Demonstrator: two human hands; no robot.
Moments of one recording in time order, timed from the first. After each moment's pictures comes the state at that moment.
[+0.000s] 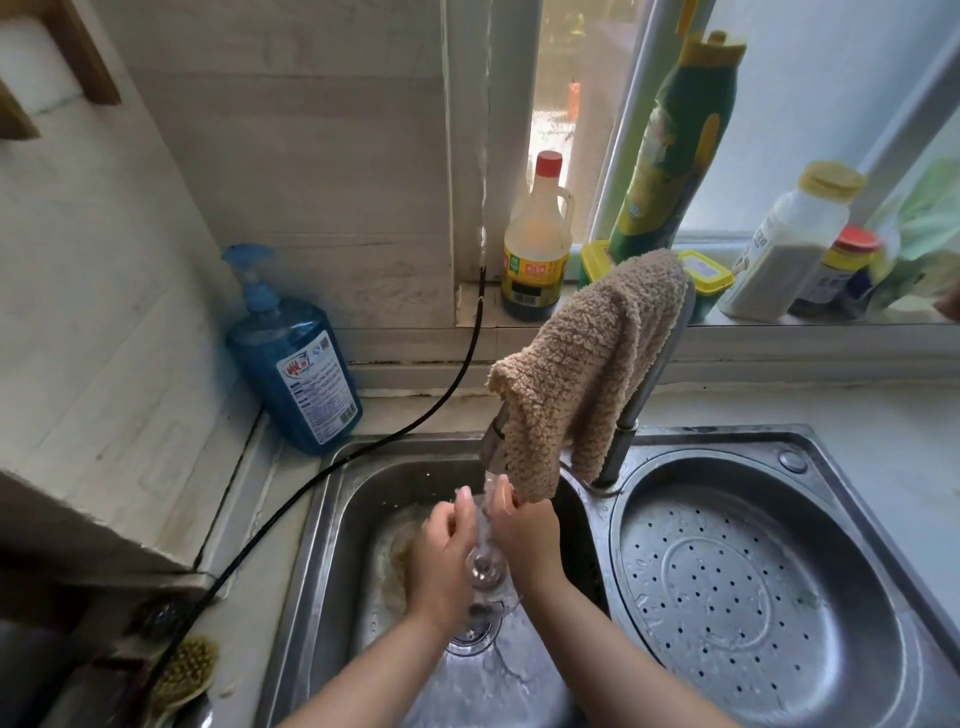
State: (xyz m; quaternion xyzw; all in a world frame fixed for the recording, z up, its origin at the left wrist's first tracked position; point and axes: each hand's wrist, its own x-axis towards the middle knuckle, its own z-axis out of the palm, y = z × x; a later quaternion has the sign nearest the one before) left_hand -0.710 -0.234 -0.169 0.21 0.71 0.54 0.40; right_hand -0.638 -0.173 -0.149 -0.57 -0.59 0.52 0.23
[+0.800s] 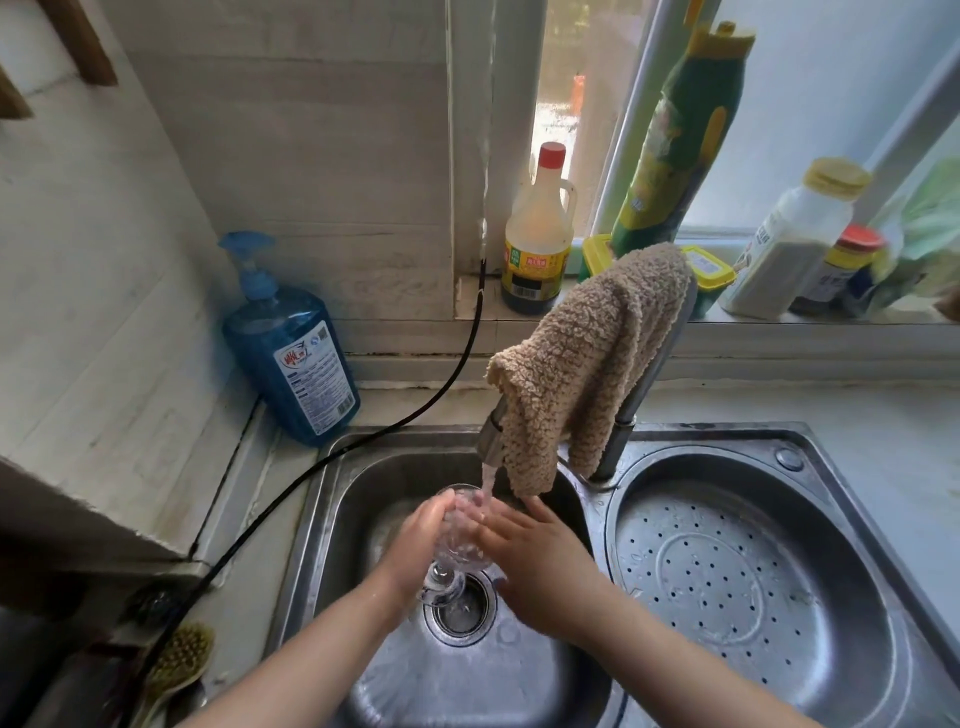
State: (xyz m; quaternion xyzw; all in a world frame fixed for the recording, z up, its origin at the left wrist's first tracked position) left_hand -0.743 -0.237 -0.174 0.20 0.65 0.48 0.55; right_hand -0.594 -0.170 -0.153 -0.19 -0.98 0.08 -0.01
